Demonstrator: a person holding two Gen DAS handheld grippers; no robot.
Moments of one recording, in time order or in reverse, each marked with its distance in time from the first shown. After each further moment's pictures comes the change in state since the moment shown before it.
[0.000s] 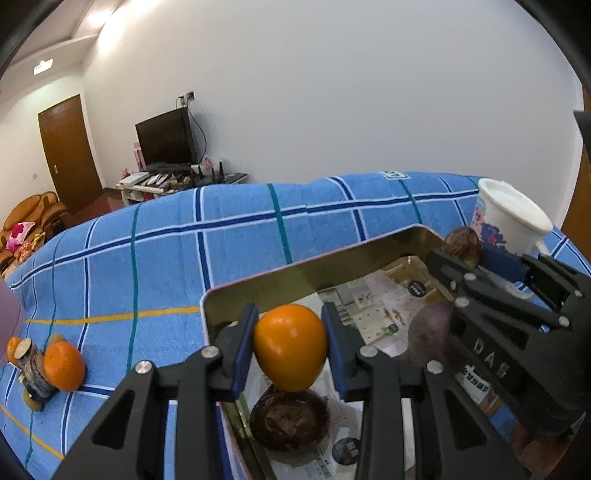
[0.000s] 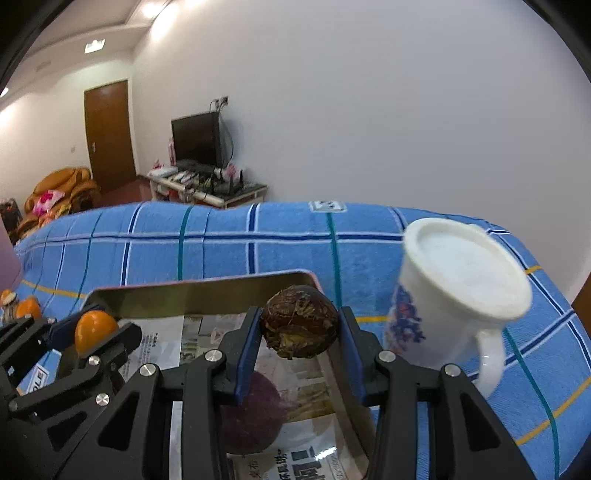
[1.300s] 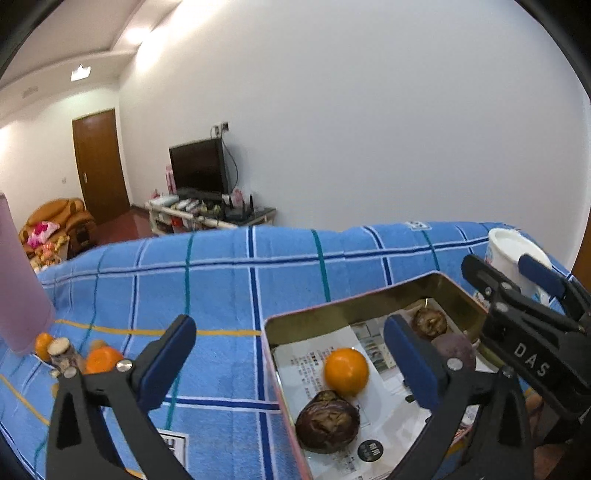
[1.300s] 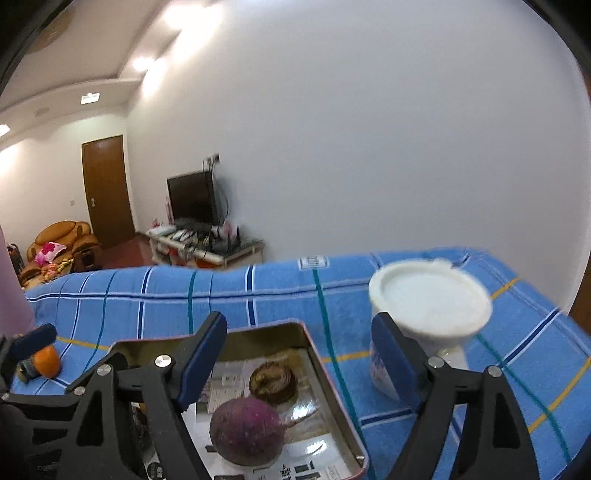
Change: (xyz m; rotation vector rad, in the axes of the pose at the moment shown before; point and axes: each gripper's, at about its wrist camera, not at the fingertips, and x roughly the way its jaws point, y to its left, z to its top) left arm -0.036 0.023 0.007 -0.065 -0.180 0.093; right arm -0.047 -0.012 -0.008 0.091 -0.265 -0.015
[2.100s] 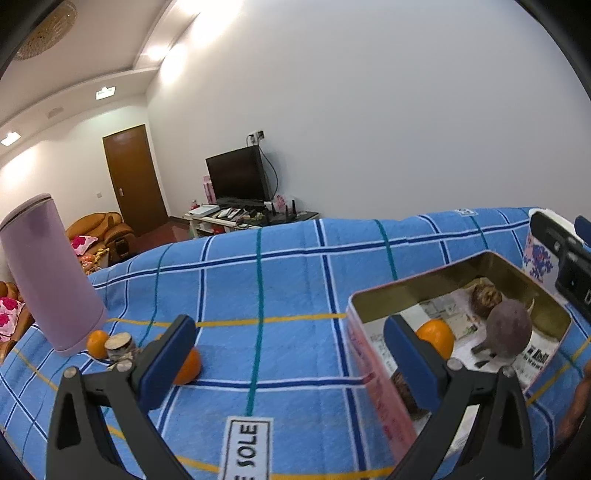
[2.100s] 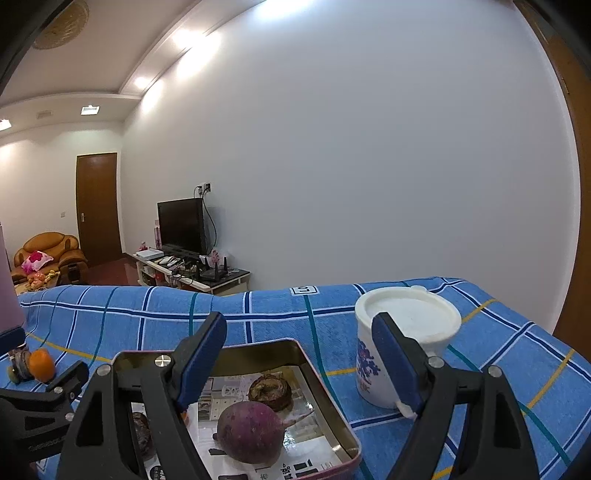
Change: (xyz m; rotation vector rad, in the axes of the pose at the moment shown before) left arm -0.018 0.039 -0.028 0.035 -0.011 0.164; right arm -0.037 0.010 -0.005 -0.009 -0.109 -0.064
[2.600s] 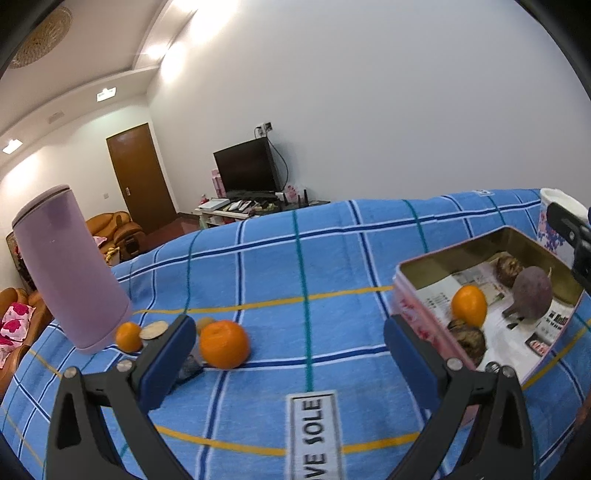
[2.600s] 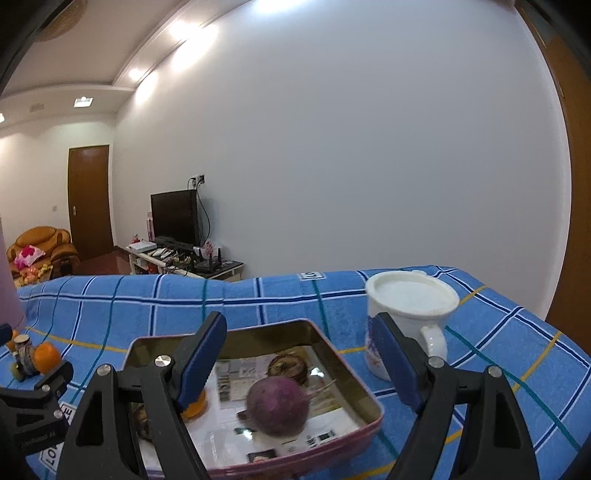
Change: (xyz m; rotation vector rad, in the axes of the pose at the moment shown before) left arm -0.006 0.040 -0.014 0.033 0.036 0.040; right arm -0.021 0.030 -0.006 -0.015 0.033 -0.037
